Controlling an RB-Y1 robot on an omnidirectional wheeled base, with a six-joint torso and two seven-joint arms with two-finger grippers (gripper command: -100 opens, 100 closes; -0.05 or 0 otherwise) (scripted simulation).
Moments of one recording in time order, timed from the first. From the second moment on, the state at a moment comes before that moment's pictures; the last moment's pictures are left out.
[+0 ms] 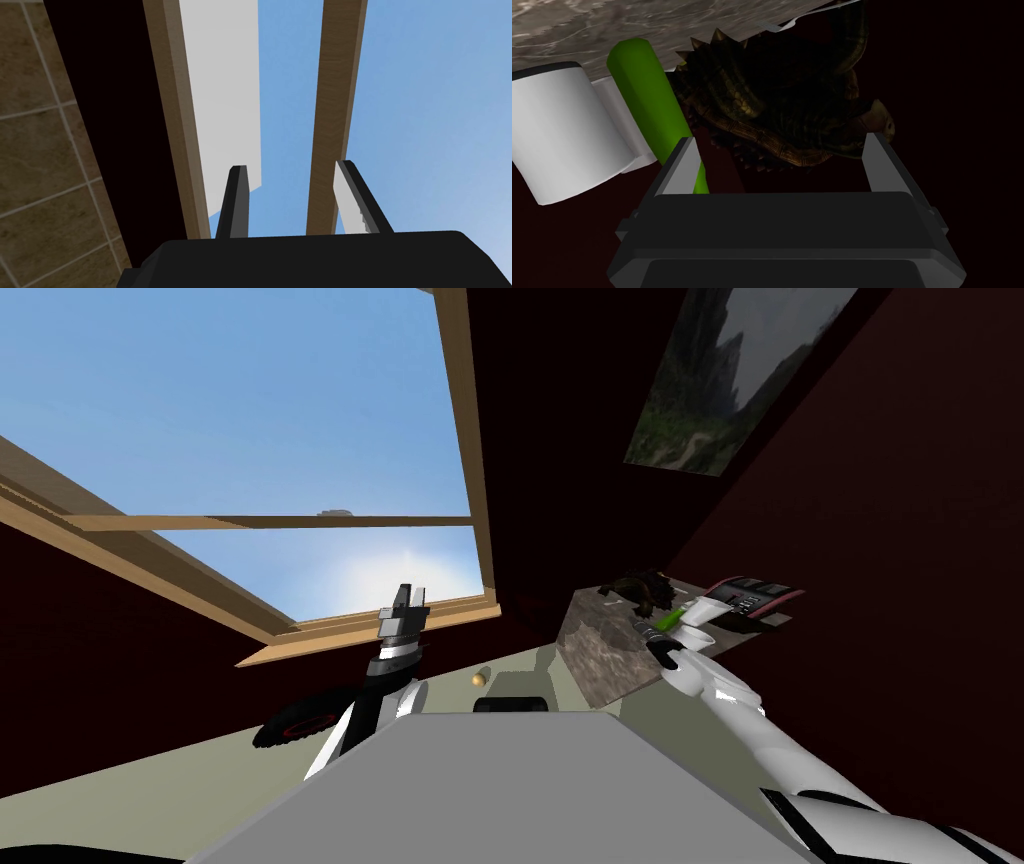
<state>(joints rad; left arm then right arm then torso) 0.52 0.04 0.03 -2.30 -0.03 -0.53 0.10 0.05 -0.82 -0.14 -1.07 0.63 0.08 -0.24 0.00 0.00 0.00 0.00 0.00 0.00</state>
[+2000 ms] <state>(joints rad) 0.52 0.04 0.03 -2.30 -0.03 -0.53 0.10 -0.04 -0.92 -0.27 -0.64 0.76 0.25 -0.28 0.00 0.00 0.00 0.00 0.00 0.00</state>
